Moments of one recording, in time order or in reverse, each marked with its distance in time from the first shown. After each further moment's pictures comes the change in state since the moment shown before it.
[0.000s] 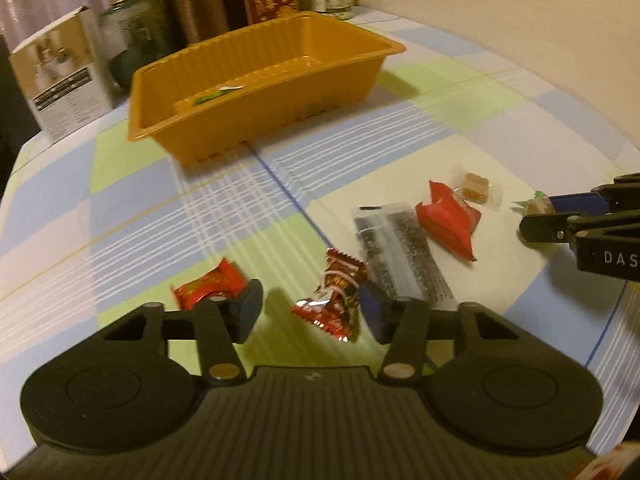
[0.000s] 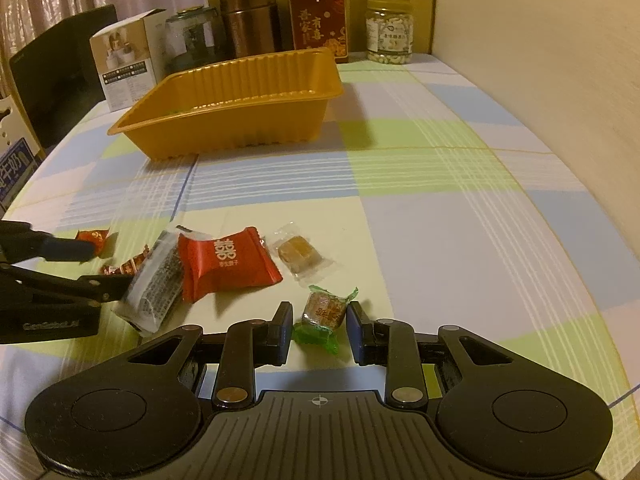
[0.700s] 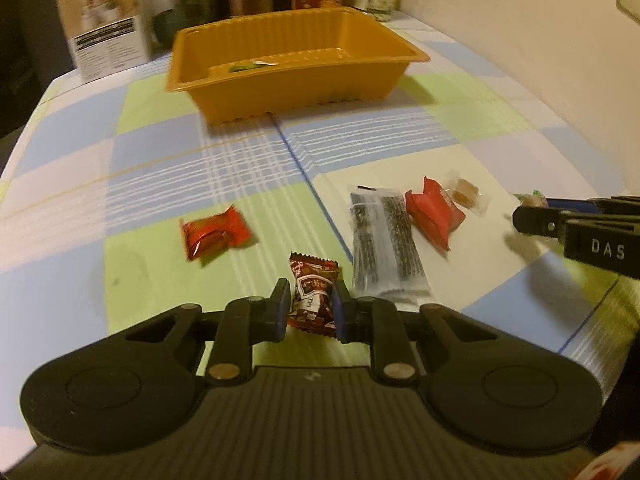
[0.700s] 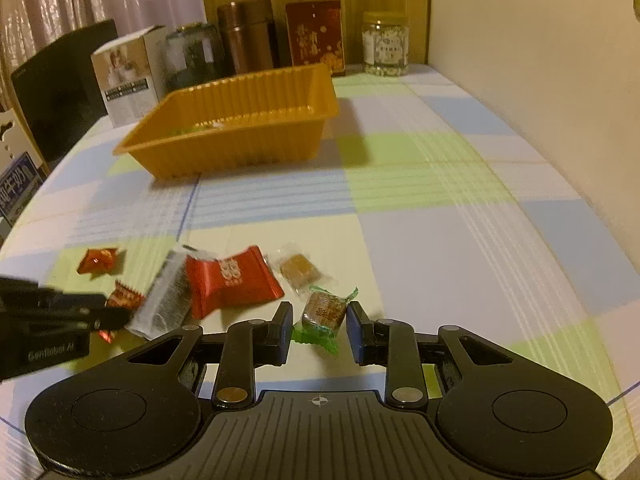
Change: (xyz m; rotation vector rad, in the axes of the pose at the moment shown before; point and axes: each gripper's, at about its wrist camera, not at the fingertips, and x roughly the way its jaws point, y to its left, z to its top) left arm -0.035 -0.002 -0.017 -0.219 0.033 0.015; right arm -0.022 0.001 0.009 0.011 -0.040 0.014
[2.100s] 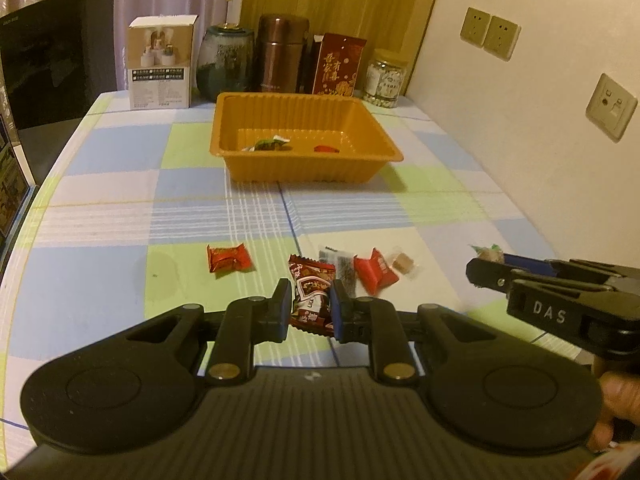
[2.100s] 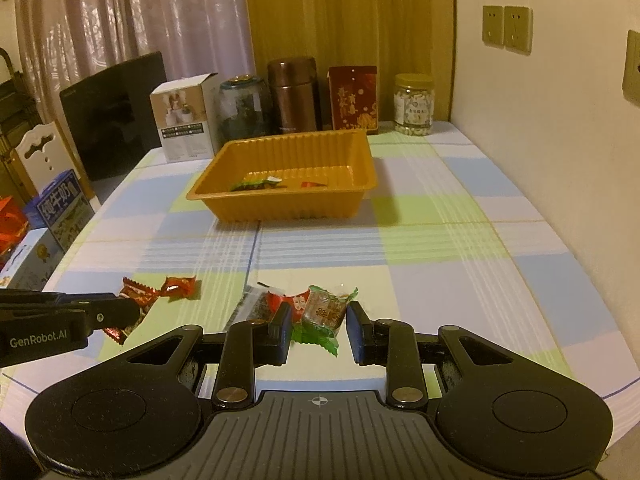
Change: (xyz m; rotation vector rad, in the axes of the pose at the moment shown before) left arm -0.113 -0.009 0.001 -0.169 -0.172 -0.031; right arm -0.084 0.028 0.013 -0.059 -0.095 0.068
